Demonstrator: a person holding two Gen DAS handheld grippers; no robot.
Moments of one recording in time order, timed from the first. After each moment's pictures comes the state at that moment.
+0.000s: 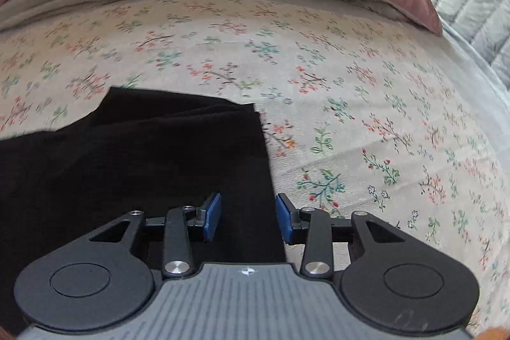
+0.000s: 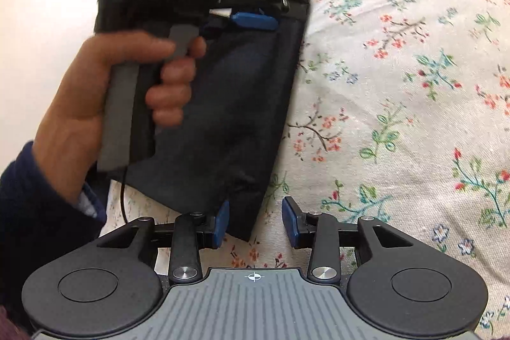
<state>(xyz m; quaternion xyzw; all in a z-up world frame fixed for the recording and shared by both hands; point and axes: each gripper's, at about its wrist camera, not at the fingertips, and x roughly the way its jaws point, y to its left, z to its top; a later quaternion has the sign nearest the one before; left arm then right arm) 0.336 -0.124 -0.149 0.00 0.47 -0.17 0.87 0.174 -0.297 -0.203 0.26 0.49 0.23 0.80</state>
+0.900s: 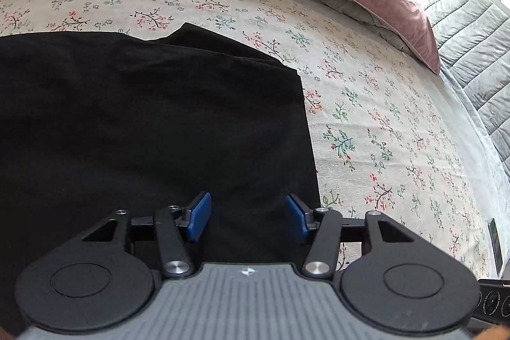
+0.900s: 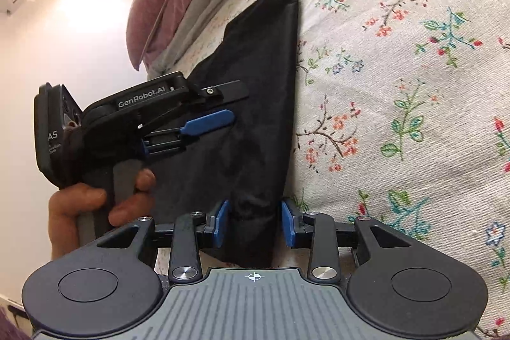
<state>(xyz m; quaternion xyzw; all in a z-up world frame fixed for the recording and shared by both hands) 0.285 -0.057 -0.161 -0.10 0.48 -0.17 0.86 0.180 -0.296 -0.239 0.36 0.45 0.23 0.78</state>
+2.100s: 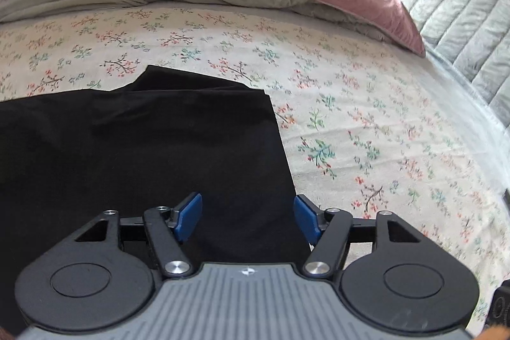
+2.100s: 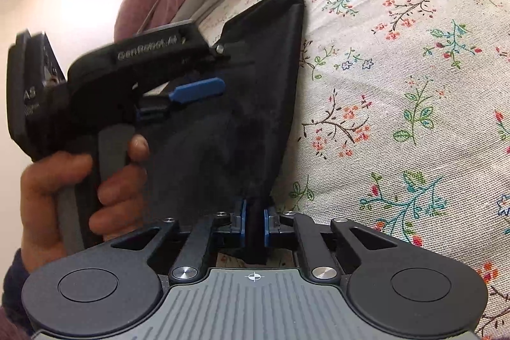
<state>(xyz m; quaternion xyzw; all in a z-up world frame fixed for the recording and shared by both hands) 0.277 -0.091 -0.145 -0.02 0.43 -0.19 0.88 0.176 -0.261 -0.226 0.32 0.45 0.18 0.82</state>
